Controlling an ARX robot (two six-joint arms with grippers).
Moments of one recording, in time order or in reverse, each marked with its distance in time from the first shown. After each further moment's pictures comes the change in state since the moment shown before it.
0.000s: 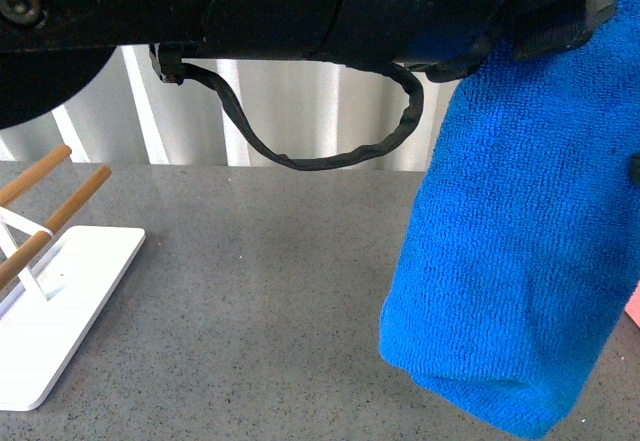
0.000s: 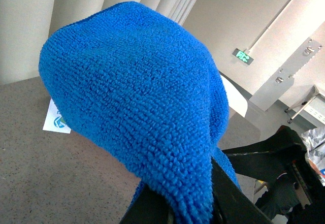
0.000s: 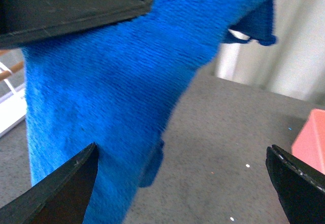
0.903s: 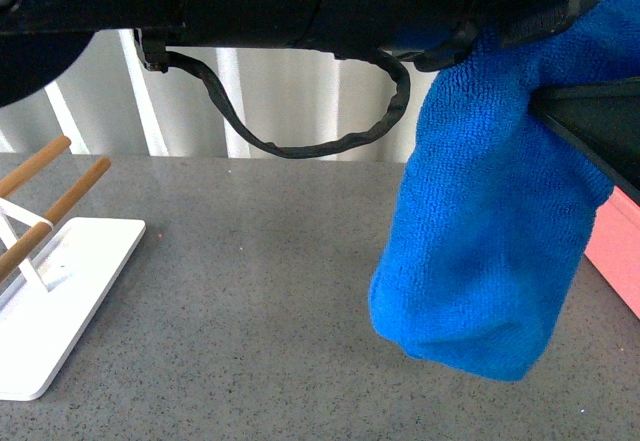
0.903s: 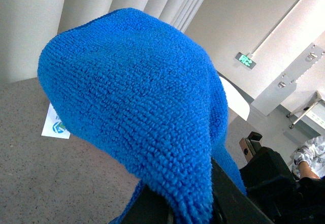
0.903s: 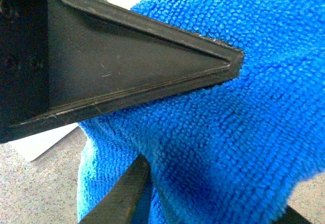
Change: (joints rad) left arm 0.012 -0.004 -0.010 0.006 -0.003 -0.016; right arm 0.113 0.261 0.097 0.224 -0.016 0.065
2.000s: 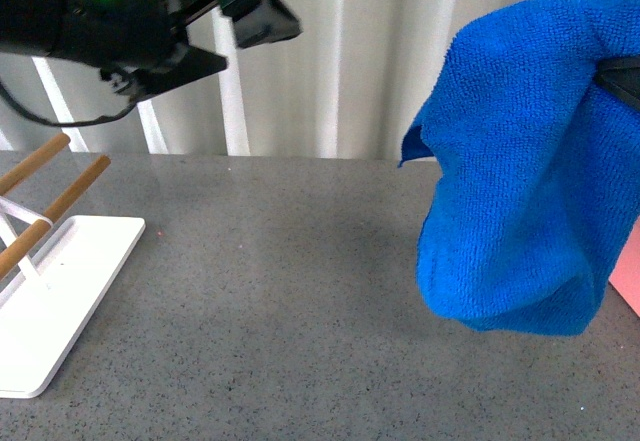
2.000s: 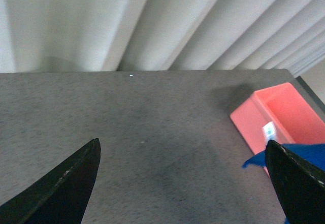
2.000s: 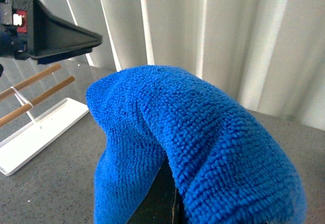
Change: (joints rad) left arm 0.427 0.085 0.067 -0.230 -0.032 0.100; right arm -0.083 -0.026 0.000 0.003 -0.003 0.014
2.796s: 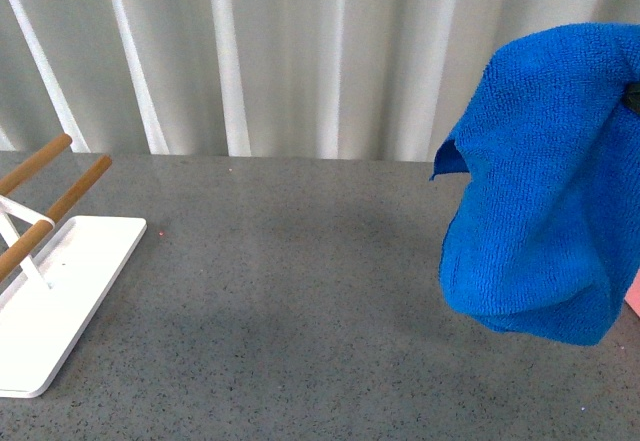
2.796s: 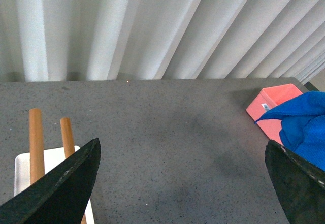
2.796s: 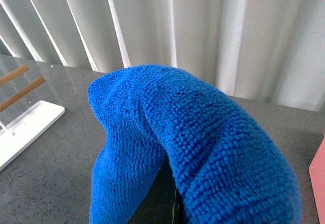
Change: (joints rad) left arm 0.542 -0.471 -0.321 -0.185 0.438 0.250; right arm -0.045 0.046 -0.013 0.030 0.042 0.031
